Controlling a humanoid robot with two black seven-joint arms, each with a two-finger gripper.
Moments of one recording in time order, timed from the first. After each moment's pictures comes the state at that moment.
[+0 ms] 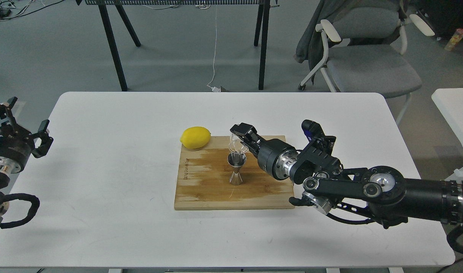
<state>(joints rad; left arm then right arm) -0.45 0.53 -0.89 -0.48 0.13 -0.49 -0.49 0.99 -0.29 -0.04 1.41 -0.51 -0.49 -0.02</state>
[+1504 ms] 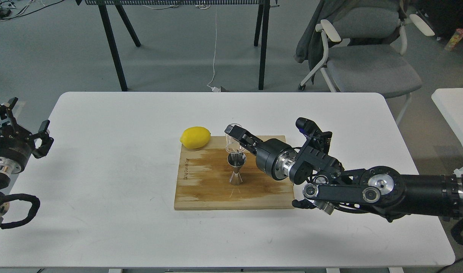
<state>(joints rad) -0.45 0.53 -0.89 -0.48 0.13 -0.49 -0.49 1.05 -0.29 -0.12 1.42 -0.63 -0.49 0.01</state>
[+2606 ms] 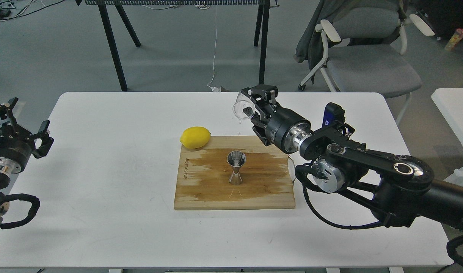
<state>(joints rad) -0.45 0.53 -0.89 -0.48 0.13 -0.49 -0.49 0.73 -0.35 0.54 1.55 -0.19 -0.49 0.02</state>
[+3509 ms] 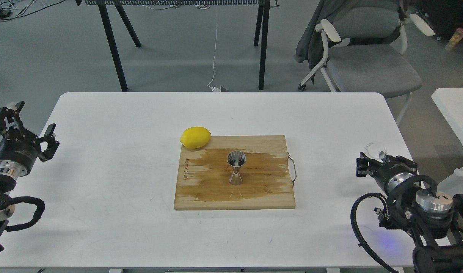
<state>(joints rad) -0.44 0.51 -0.89 -0.48 0.14 -0.49 -0.49 0.07 -0.16 1.49 1.33 0.37 -0.49 0.06</state>
